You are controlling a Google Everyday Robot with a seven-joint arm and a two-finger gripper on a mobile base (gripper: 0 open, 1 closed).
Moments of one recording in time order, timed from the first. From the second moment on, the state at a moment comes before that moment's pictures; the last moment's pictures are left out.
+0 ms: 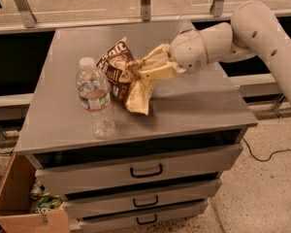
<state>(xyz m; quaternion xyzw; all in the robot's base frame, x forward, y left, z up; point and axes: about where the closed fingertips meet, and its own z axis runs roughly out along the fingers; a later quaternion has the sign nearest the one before) 0.573 -0.004 0.925 -0.67 0.46 0.37 0.46</state>
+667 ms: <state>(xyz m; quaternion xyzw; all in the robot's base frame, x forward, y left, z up) 0.570 -0.015 0.920 -0.67 0.47 0.36 0.45</state>
